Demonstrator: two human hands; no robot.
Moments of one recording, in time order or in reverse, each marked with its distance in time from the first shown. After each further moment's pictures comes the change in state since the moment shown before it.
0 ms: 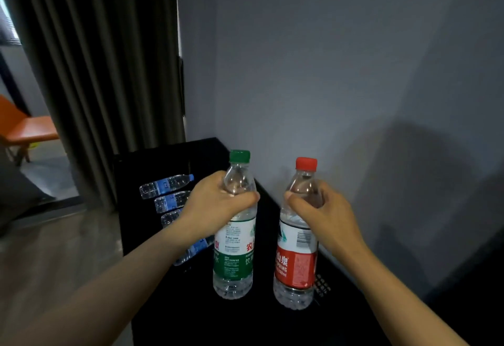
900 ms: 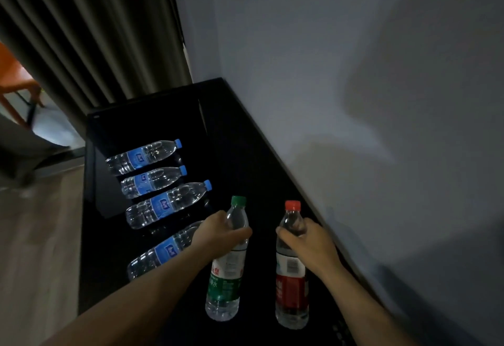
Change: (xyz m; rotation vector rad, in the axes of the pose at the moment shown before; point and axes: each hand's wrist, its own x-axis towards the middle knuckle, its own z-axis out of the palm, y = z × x) left_hand 0.185 -0.238 0.164 0.328 -0.214 -0.646; right_hand 0.184 0.288 0.117 -0.202 -0.383 0.410
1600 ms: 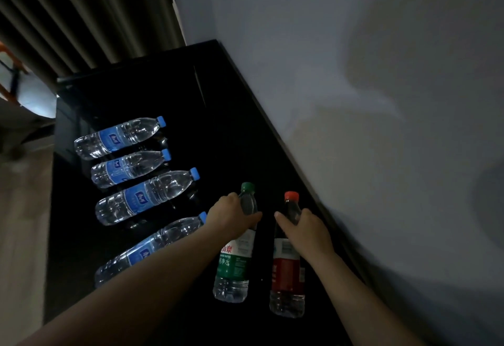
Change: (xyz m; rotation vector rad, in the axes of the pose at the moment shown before) left_hand 0.084 0.020 0.053 0.315 0.046 -0.035; right_hand 0.081 0.036 0.031 -0.237 -0.036 0.121
